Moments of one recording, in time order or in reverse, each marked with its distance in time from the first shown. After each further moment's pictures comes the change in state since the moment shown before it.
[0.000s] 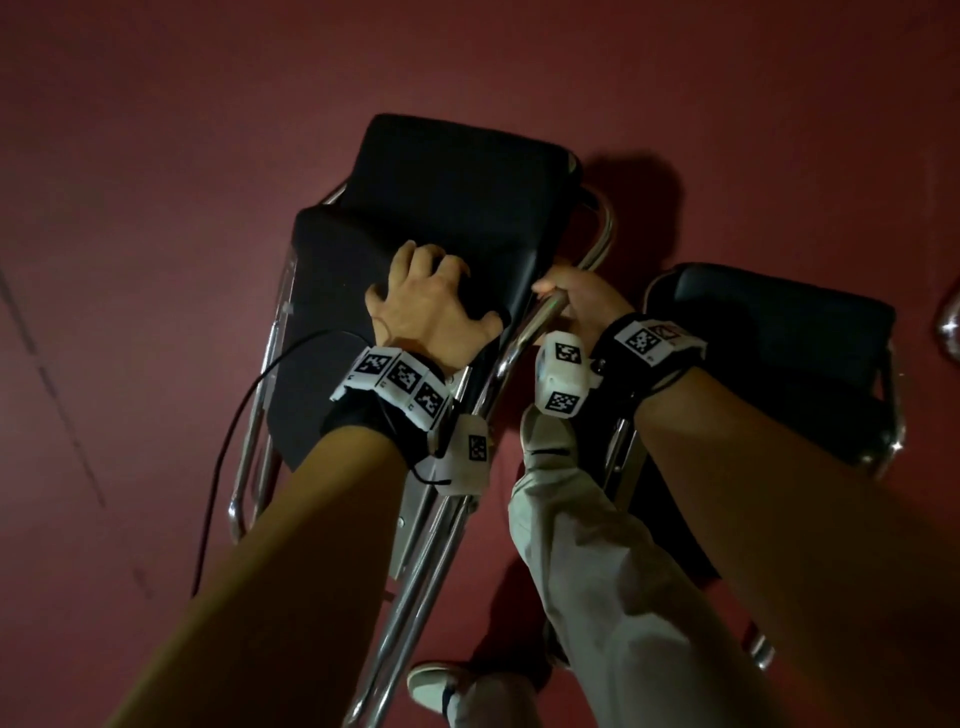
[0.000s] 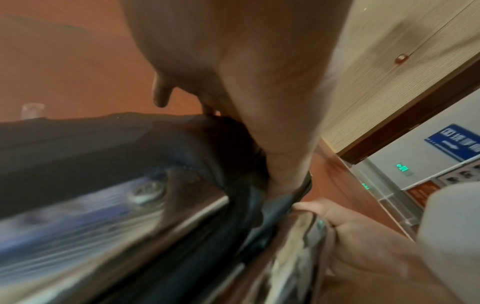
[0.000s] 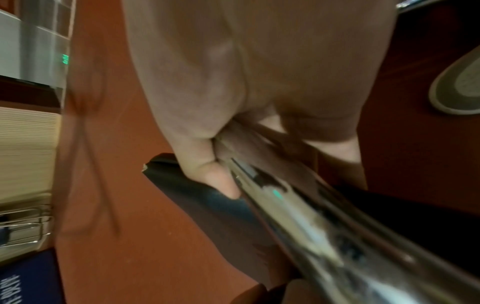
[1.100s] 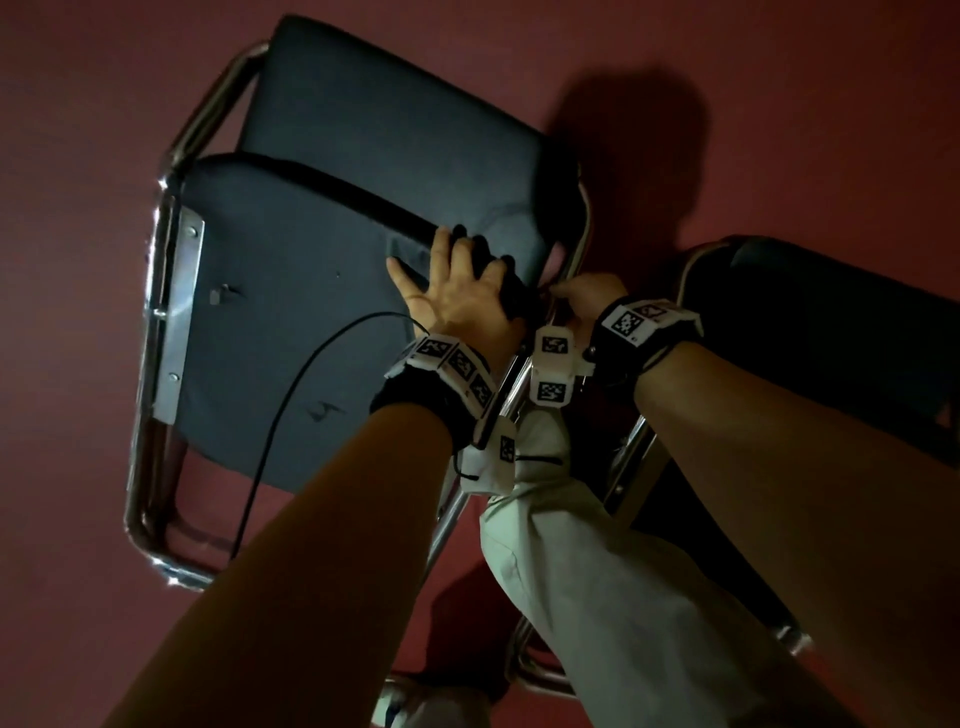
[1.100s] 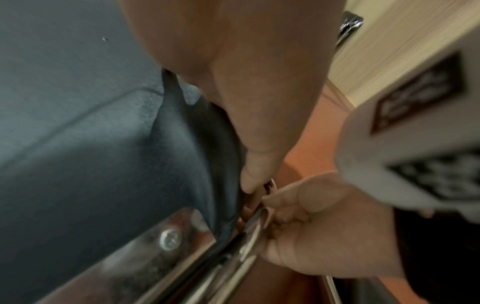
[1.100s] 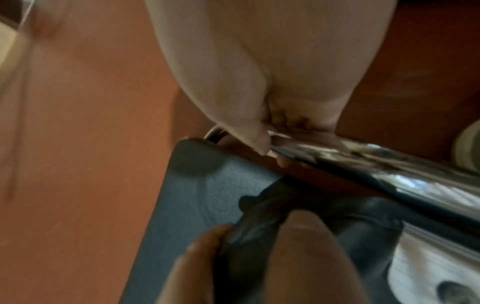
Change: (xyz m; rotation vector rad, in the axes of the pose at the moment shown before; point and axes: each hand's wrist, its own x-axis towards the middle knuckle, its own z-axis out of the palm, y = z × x) left_hand 0.069 0.000 0.164 0.136 -0.194 -0.022; right_hand 0.167 0.058 -0.048 -0.389 0.278 0.061
